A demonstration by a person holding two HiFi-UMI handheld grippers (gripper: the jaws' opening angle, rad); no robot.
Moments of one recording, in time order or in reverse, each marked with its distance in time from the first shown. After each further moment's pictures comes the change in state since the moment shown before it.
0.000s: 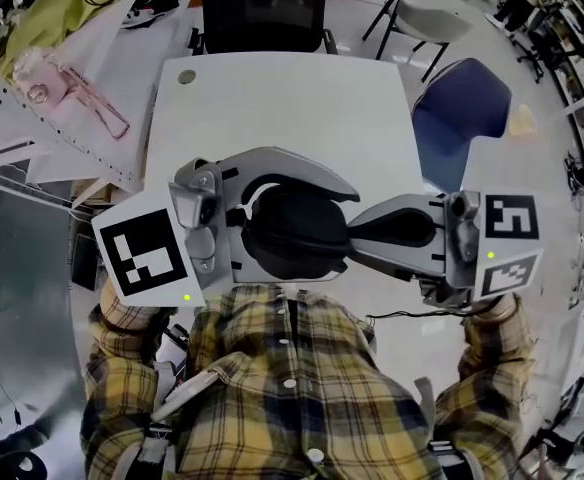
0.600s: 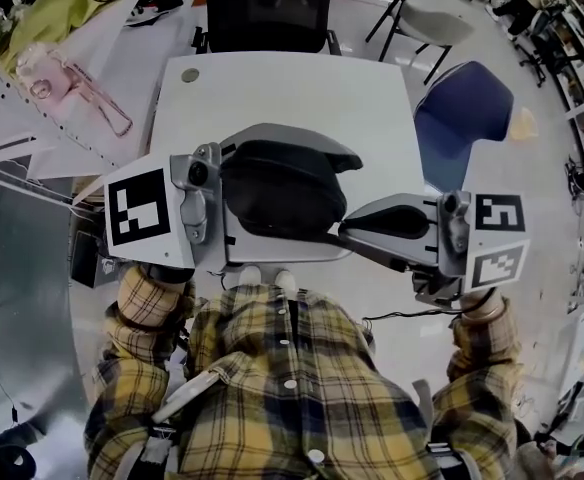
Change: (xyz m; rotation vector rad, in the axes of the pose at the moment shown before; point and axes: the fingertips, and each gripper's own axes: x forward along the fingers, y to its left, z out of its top) left arm -0.023 0.035 0.025 -0.286 -0.405 0.108; right arm 0.004 -0.018 -0.012 0.083 -0.032 0.004
